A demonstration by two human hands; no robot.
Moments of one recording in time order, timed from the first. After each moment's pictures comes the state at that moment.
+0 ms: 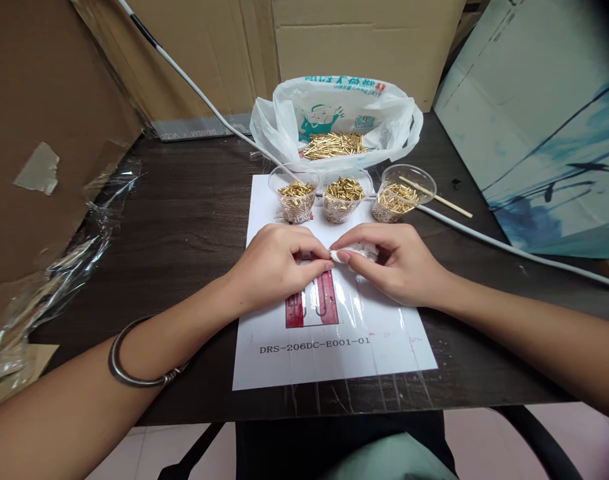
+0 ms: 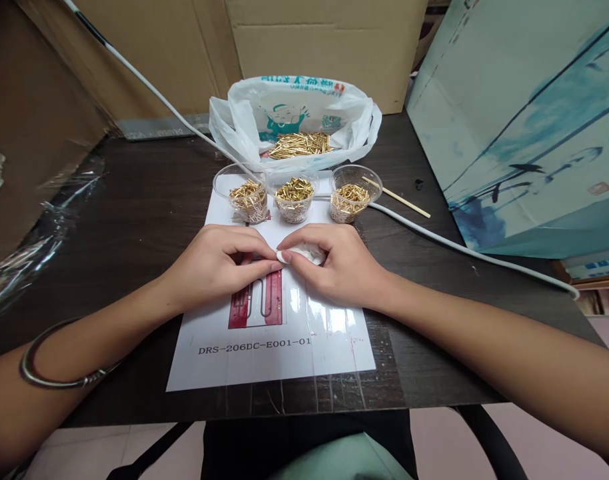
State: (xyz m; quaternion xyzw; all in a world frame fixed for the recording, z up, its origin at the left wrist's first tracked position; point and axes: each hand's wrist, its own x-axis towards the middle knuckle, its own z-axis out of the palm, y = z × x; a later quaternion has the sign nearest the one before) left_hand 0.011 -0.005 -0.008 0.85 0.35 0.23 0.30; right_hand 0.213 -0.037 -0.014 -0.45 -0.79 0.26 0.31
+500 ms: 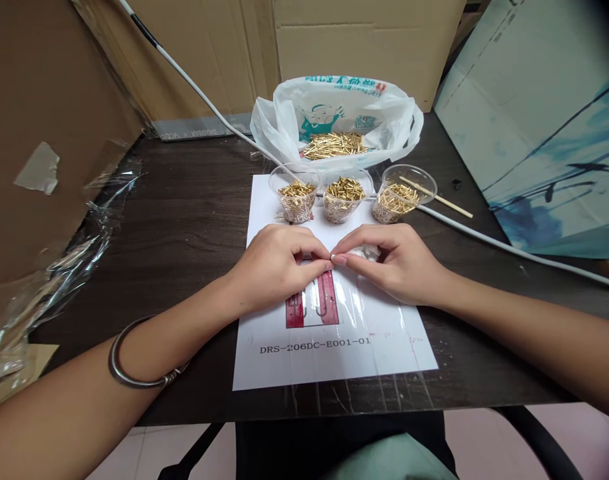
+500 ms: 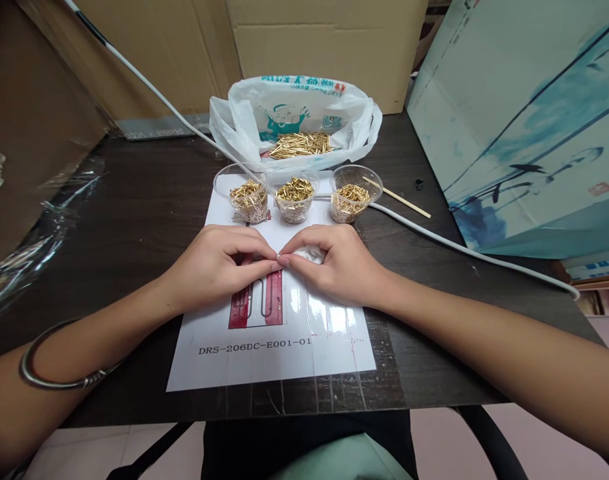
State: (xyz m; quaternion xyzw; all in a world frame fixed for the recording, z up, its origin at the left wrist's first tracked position) left_hand 0.009 -0.006 -0.009 0.86 0.36 0.23 0.29; right_hand 0.213 -0.034 -0.017 -0.43 -0.79 0.30 0.32
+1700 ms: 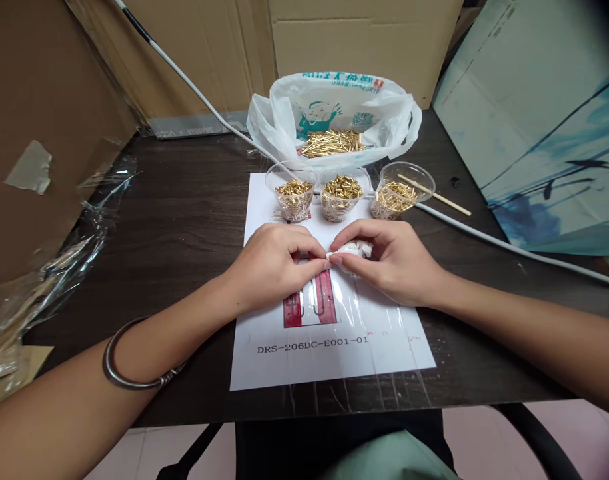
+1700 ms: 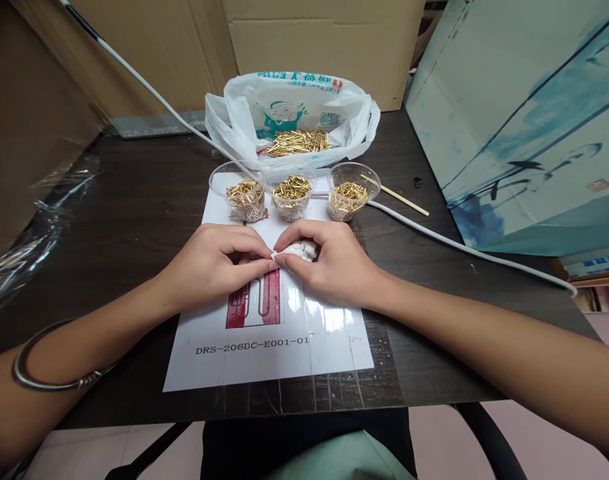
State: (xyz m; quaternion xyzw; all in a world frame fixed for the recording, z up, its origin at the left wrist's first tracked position) left_hand 0.011 -0.004 -0.010 0.86 0.36 0.22 0.29; right_hand 0.207 -0.035 -0.016 -0.48 -0.75 0.31 0.34
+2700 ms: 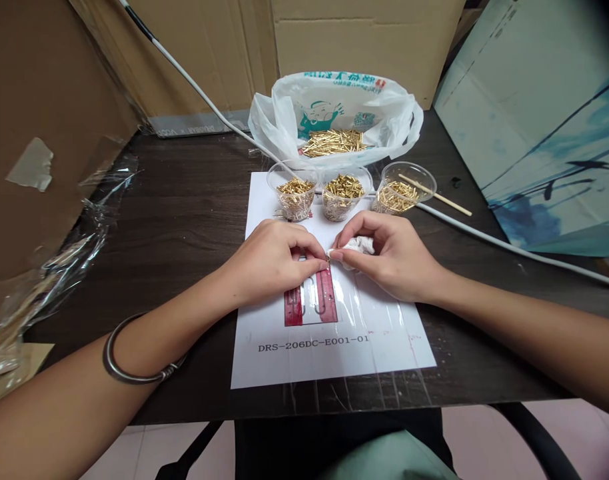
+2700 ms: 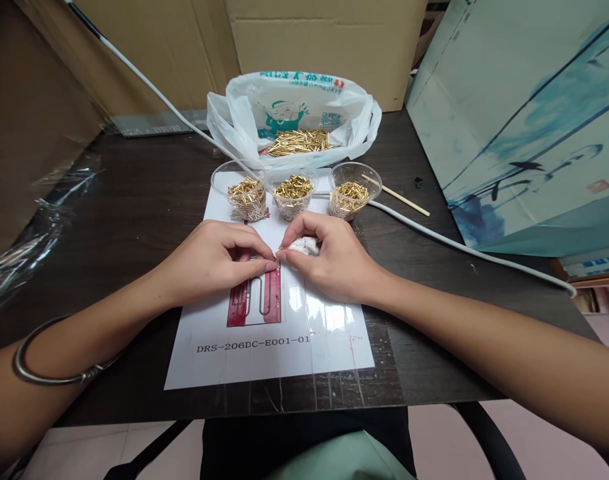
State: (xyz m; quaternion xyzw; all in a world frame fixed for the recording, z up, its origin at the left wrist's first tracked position) left_hand 0.009 -0.001 -0.004 0.85 0.39 0.18 0.31; right_hand 0.206 -0.032 -0.020 -0.49 -0.72 0.35 0.36
